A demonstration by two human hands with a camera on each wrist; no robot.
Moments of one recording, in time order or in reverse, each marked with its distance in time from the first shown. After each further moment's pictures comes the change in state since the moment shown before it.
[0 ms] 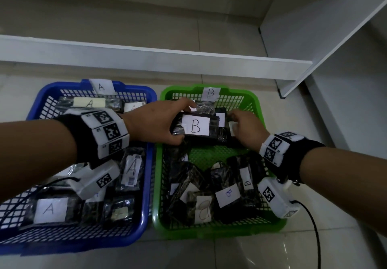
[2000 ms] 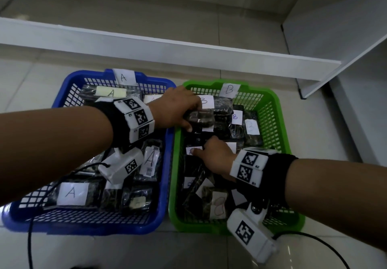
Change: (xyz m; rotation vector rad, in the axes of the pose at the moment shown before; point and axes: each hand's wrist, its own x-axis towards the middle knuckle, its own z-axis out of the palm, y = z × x) left_hand 0.013 -0.032 0.009 0.253 -0.060 -0.120; right_hand -0.041 -0.110 0.069 0.244 -0.443 0.271
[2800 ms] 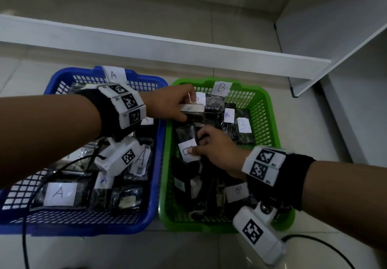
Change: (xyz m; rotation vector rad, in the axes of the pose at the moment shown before) left_hand 0.010 -0.002 -0.007 -0.437 -0.058 -0.071; right_hand -0.032 0.002 -0.031 0.434 -0.026 -0.157
